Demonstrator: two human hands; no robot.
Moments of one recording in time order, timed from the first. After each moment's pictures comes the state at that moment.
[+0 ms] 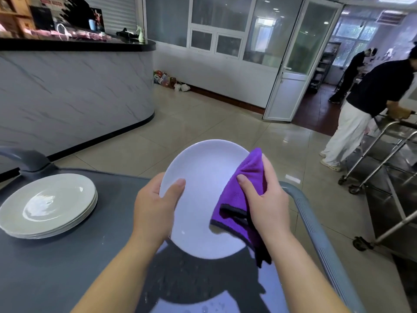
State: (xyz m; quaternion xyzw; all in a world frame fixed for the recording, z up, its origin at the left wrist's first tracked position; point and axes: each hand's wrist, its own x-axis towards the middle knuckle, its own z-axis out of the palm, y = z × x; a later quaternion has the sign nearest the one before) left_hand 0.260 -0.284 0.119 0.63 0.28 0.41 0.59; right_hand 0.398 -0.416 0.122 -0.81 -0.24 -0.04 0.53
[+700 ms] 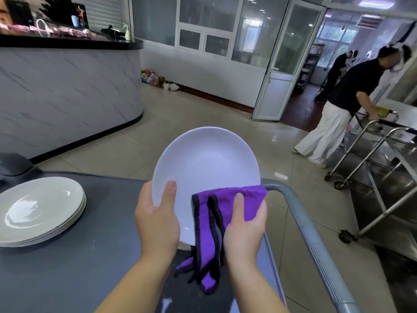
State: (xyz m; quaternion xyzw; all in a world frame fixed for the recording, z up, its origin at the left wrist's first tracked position) left_hand 0.268 -0.305 0.107 0.52 0.30 0.48 0.65; right_hand 0.342 -0.400 0.095 -0.70 -0.04 -0.02 0.72
